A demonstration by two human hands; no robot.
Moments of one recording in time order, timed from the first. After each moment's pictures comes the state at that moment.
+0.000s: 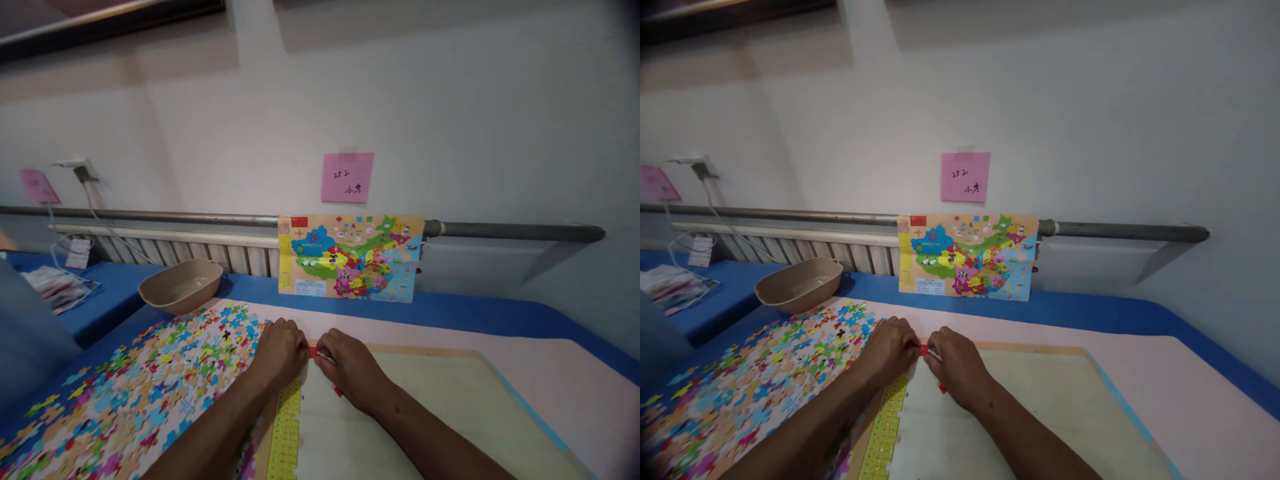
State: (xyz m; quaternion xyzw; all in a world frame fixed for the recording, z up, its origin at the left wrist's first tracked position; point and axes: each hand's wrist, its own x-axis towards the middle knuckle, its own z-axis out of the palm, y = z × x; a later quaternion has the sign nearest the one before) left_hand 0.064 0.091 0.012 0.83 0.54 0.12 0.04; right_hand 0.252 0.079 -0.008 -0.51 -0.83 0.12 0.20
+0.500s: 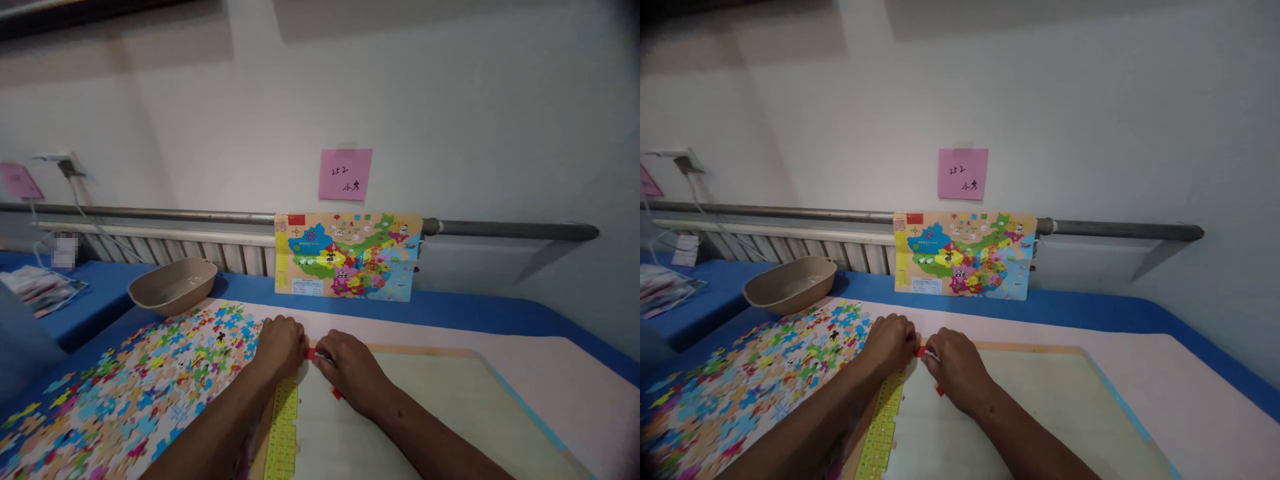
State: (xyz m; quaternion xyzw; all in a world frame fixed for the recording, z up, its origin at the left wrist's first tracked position) left_hand 0.076 0.108 0.011 0.82 0.57 0.08 0.00; right_hand 0.252 0.077 -0.005 -0.52 -0.83 0.10 0.18
